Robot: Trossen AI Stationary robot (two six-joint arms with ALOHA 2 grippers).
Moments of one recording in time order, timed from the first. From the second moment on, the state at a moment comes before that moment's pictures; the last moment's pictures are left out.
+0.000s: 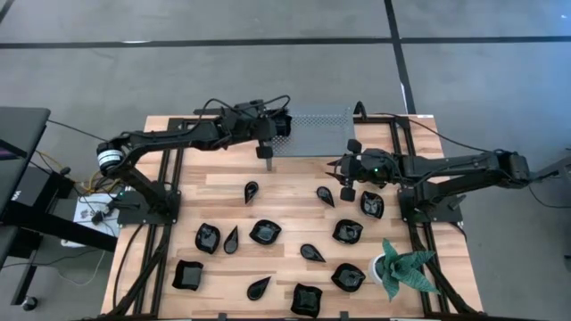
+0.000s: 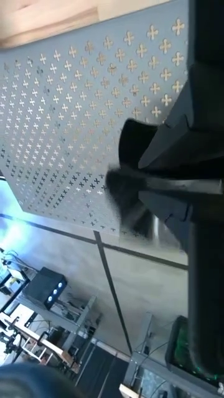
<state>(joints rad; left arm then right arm) 0.39 1.55 1.08 0.01 -0.16 0.70 -0.10 1.00 0.57 -0.05 0.21 -0.20</state>
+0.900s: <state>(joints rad) -0.02 1.51 1.08 0.01 -0.28 0.48 -0.10 1.00 0.63 -0.25 0.21 -0.04</state>
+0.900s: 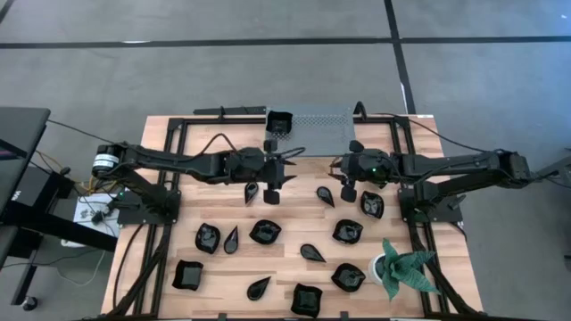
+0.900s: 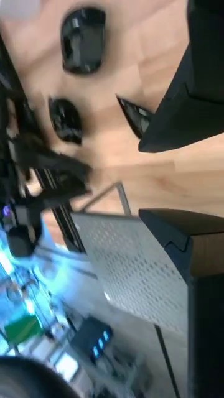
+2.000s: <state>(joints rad) -0.05 1.51 1.08 -0.08 -0.40 0.48 -0.25 1.04 0.61 -0.88 0.21 0.58</state>
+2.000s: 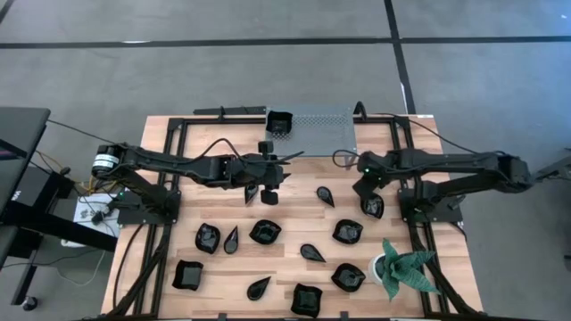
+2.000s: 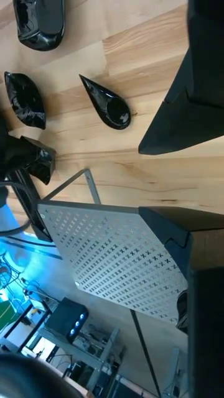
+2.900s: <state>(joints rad) -0.05 1.51 1.08 -0.08 -0.40 0.48 -0.28 1.36 0.63 -0.91 0.18 0.54</state>
